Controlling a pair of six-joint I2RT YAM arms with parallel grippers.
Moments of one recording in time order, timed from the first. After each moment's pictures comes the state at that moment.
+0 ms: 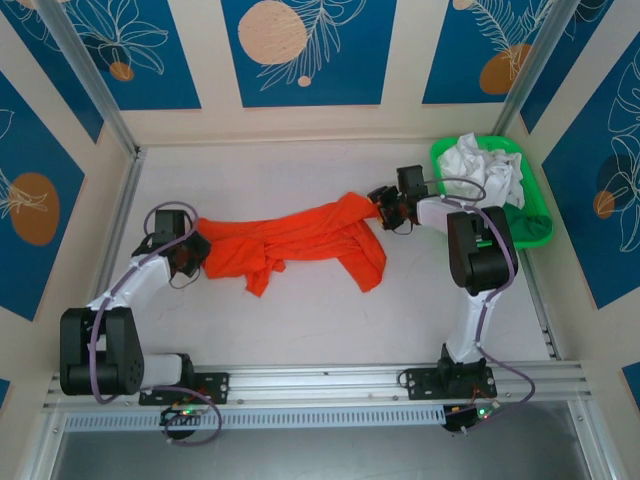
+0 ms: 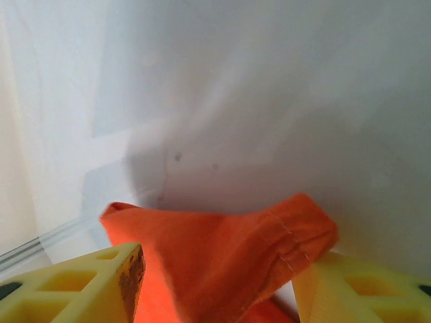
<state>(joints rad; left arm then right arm) 0.01 1.31 0.71 -0.37 0.11 -0.91 0.16 1.97 1.23 -0.14 -0.29 1.23</state>
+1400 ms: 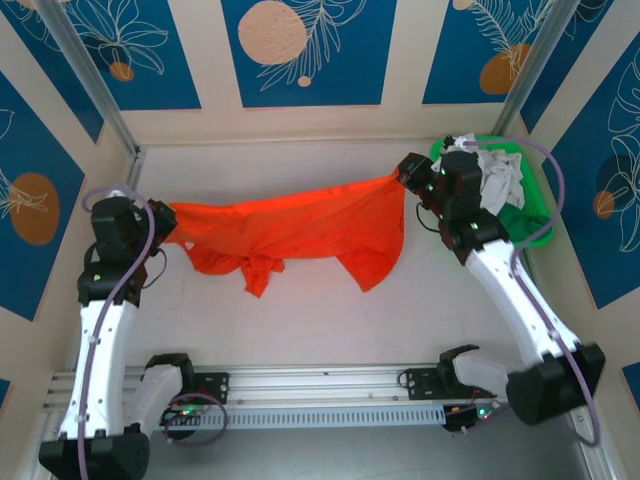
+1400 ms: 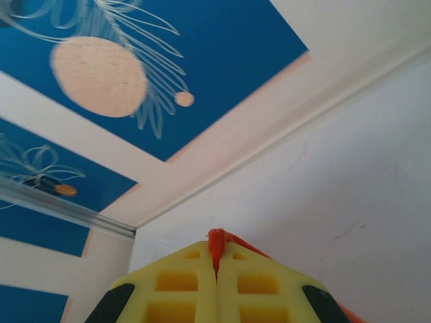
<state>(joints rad) 0.07 0.83 1.01 -0.61 0.08 -0.75 0.30 1.10 1.11 -0.25 0.01 0.82</state>
